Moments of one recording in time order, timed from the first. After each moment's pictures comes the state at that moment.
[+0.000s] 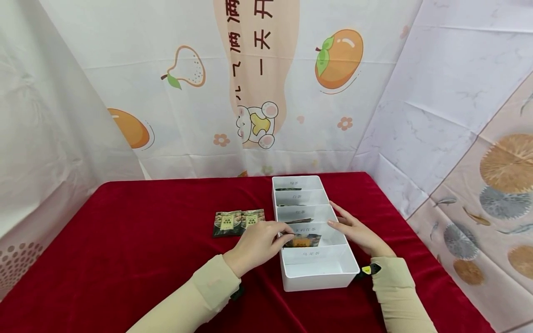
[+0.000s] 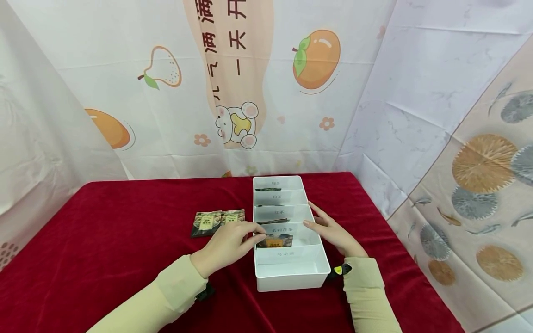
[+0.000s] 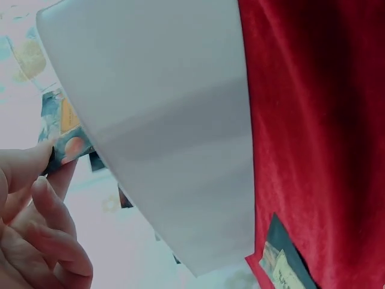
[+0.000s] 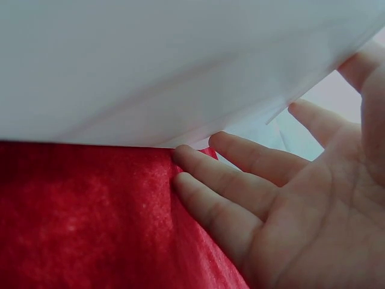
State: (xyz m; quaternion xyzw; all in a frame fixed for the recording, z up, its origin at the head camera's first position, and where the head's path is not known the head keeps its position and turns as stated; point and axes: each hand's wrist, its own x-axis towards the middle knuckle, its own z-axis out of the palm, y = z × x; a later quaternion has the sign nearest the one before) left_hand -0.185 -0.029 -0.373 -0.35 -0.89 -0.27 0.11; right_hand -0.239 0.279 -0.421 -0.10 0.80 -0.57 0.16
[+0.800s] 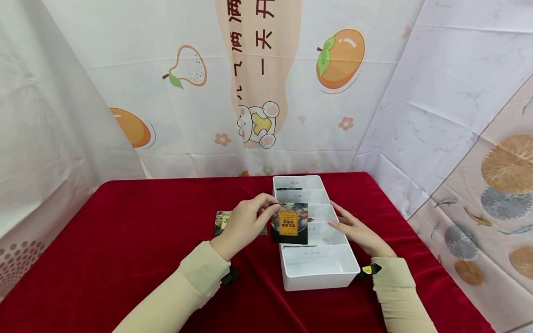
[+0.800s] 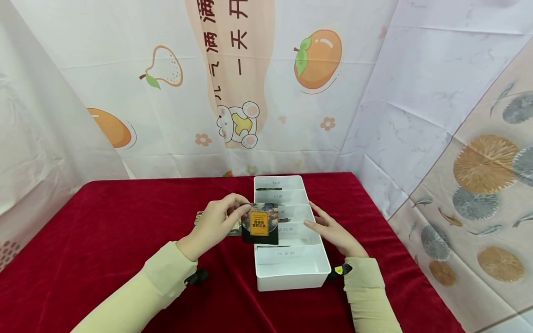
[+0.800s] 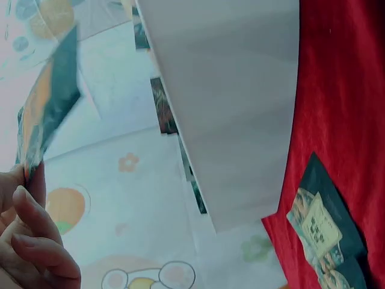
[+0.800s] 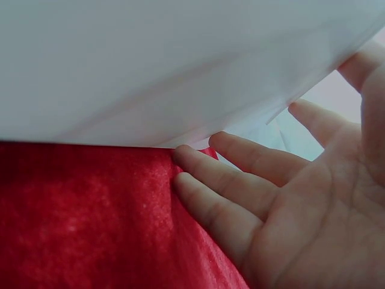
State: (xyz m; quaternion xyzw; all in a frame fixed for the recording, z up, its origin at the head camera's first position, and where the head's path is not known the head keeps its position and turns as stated) left_hand -0.200 -0.051 -0.342 -0.27 -0.86 -0.40 0.15; right_hand -0.239 0.279 -0.421 -0.09 0.81 -0.56 0.16
